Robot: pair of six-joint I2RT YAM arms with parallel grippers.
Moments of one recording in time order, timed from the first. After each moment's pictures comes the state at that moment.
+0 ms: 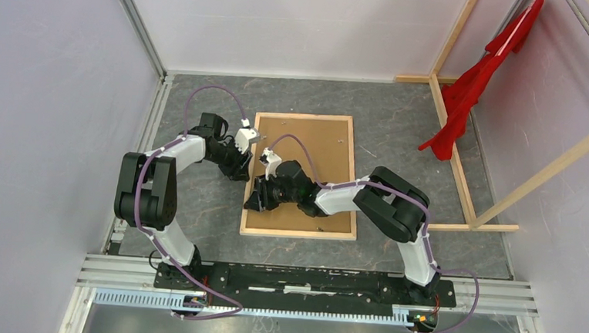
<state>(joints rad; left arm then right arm) -0.09 1.70 0.99 -0.51 0.58 0.67 0.99 2.06 1.07 0.51 -0.31 0.64</state>
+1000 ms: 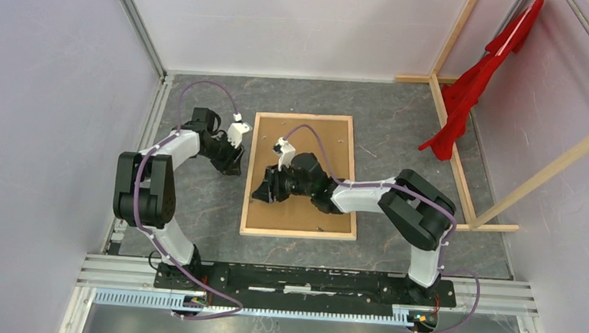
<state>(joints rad) -0.04 1.70 1.04 -0.56 0.54 0.68 0.95 1.91 0.99 0.50 -0.31 0.61</state>
